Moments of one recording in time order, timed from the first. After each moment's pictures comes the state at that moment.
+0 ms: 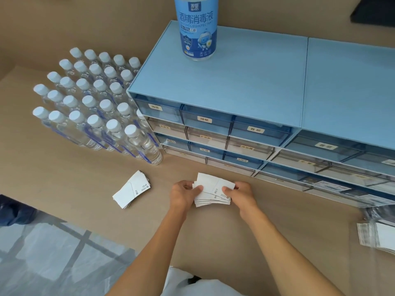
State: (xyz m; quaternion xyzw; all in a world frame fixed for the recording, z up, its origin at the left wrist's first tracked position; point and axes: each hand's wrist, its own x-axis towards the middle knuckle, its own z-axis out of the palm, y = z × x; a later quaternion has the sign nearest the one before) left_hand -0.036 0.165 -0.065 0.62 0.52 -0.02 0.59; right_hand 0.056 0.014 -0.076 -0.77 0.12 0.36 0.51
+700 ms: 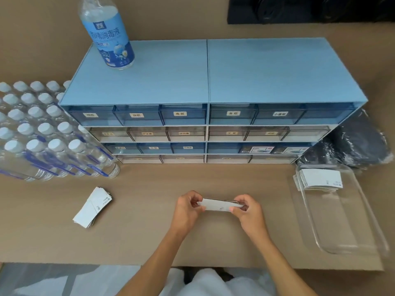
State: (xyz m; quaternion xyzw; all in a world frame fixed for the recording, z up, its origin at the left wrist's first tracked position) left_hand -0.062 0.044 -0.057 0.77 0.24 -0.09 0.58; right_hand -0.033 -0.154 -0.061 -0.80 0.09 0.16 0.57
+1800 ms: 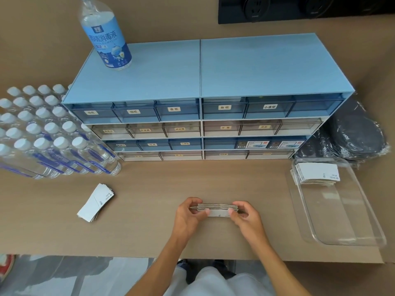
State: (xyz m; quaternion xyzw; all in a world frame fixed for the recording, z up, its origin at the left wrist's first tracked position) left_hand -0.099 0.021 -0.055 0.75 0.28 -0.08 0.60; right_hand -0.069 -0.173 -0.083 -0.74 0.11 0.19 0.63
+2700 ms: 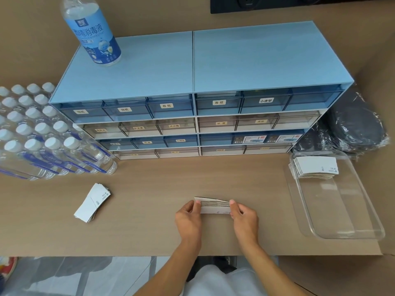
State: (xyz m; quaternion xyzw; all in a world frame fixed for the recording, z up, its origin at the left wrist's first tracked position) left_hand -0.101 -0.018 -0.051 0.63 0.45 0.03 0.64; right_hand -0.079 -0.152 -0.077 -0.79 0.20 0.11 0.57
